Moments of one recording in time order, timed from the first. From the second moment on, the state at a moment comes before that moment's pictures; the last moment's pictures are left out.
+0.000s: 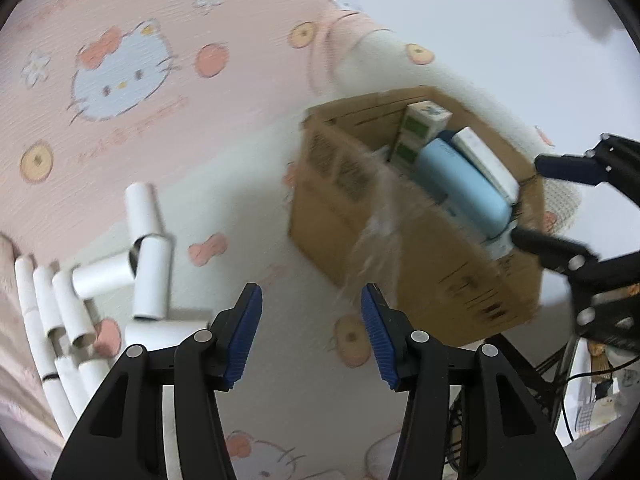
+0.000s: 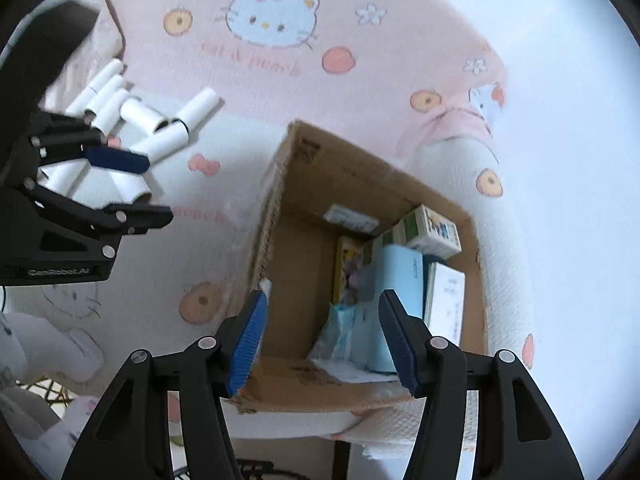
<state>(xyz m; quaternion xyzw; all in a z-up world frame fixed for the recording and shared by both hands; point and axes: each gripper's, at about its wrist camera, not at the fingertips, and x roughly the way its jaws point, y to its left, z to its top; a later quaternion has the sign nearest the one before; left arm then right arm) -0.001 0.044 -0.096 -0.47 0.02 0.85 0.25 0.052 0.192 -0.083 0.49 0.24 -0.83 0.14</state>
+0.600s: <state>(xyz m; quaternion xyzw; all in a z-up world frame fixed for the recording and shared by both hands) -0.001 -0.118 -0.147 -0.47 -0.20 0.85 0.11 0.062 0.155 -0.114 0.41 0.09 -0.89 0.17</state>
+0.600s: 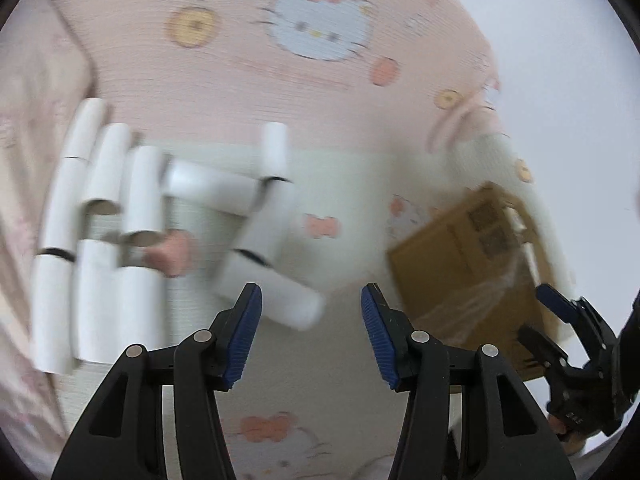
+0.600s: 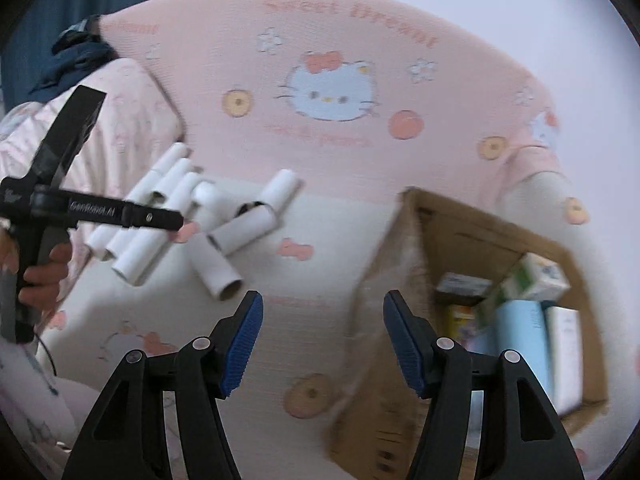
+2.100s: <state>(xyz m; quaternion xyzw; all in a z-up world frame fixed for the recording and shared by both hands) -0.049 -0.122 -0.238 -0.54 -0.24 0.80 0.12 -0.005 0.074 -0.273 0.51 -0.14 -0.82 0.24</state>
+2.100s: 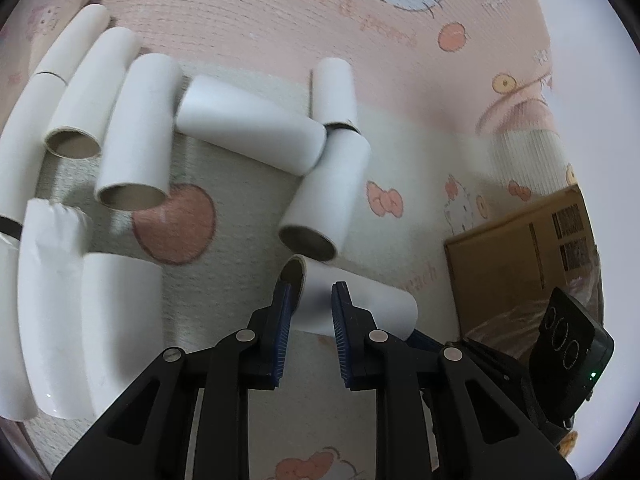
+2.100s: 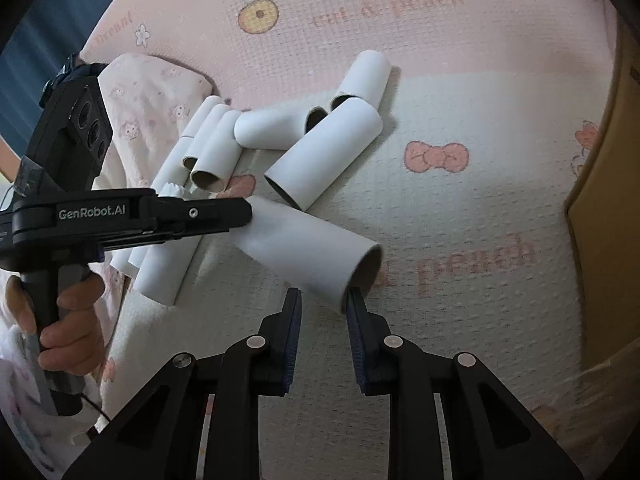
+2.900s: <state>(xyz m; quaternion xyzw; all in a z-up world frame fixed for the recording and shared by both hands) -0.054 -0.080 -0.225 -0.53 -0.20 0.81 0.15 0.059 0.084 -0.257 0.53 -0.01 -0.83 0.16</state>
